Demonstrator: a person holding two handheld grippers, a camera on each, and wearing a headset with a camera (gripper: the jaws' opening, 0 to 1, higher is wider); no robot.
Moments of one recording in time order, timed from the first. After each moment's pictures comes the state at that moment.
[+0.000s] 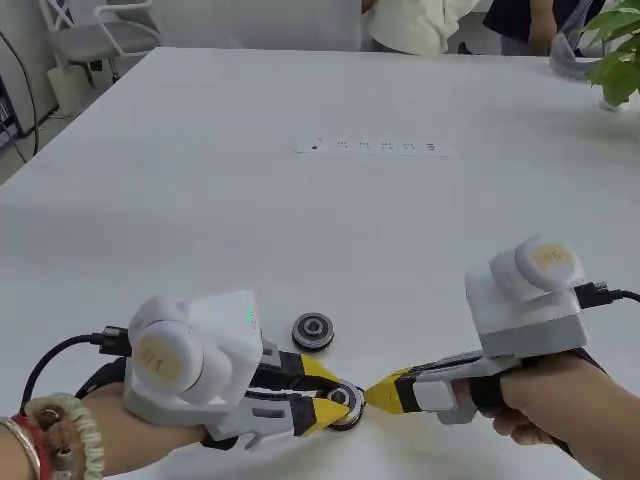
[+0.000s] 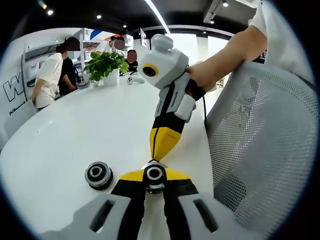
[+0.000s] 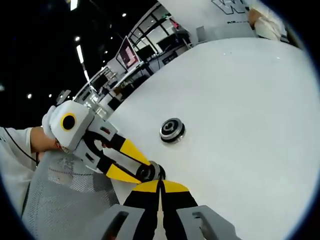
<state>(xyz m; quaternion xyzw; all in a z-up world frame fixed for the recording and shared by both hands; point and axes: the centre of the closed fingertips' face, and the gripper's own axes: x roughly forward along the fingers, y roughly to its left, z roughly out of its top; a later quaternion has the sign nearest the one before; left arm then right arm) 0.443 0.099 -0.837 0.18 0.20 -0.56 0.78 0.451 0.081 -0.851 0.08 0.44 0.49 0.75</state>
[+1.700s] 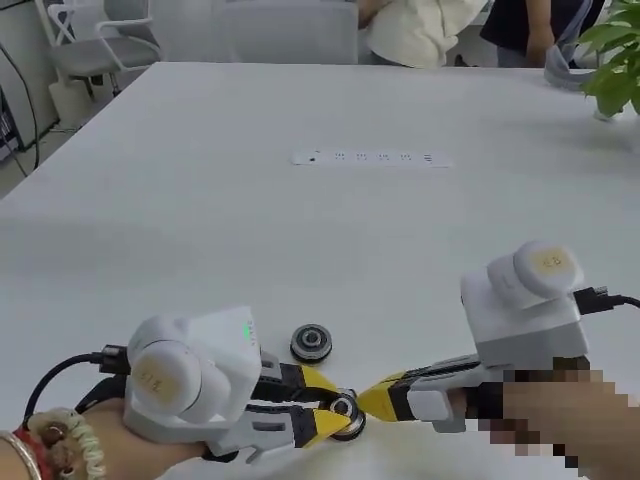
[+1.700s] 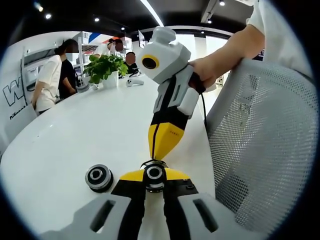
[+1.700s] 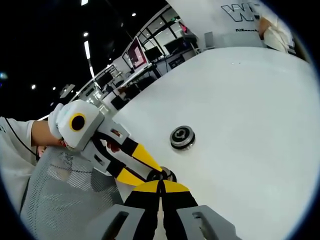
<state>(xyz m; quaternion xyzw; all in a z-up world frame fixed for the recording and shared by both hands) 0.446 0.097 -0.837 0.19 0.19 -0.57 0.78 0.446 0.093 -0.835 0.05 0.41 0.51 0.75</state>
